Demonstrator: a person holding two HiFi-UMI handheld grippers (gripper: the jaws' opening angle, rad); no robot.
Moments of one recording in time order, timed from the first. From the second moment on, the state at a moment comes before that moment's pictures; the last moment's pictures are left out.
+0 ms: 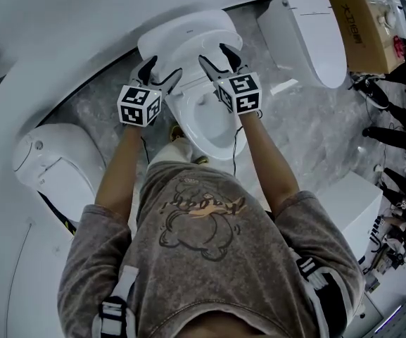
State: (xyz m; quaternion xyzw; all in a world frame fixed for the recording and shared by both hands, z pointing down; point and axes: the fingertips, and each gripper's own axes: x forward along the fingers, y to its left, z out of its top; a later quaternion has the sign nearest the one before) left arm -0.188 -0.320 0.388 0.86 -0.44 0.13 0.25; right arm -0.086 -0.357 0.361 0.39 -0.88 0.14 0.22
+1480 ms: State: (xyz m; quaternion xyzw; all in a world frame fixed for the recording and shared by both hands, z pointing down) left arm -0.096 -0.251 0.388 0.89 -0.36 0.09 0.25; right arm -0.040 -0.306 0.349 0.37 -0.90 0.16 0.17
